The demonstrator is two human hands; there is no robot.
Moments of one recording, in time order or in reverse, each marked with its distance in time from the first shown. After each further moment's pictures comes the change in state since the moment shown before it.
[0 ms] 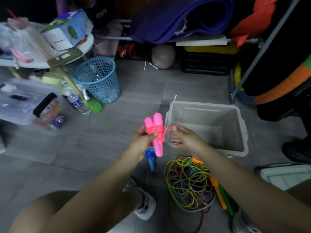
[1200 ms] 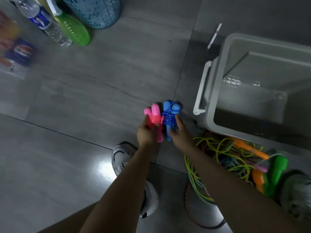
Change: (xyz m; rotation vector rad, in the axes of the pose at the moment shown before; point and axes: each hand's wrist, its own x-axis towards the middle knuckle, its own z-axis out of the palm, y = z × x) left_hand 0.185 -0.221 -0.099 0.356 0.449 -0.218; right_hand 0.206 0.245 0.078 -0.454 0.063 0.153
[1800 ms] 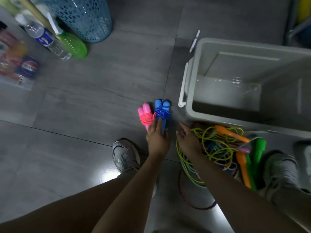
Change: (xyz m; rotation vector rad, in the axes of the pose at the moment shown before) left_hand -0.088 0.002 0.017 0.521 -0.061 0.484; right_hand -0.076 0.014 -0.040 -0.049 0.214 0.058
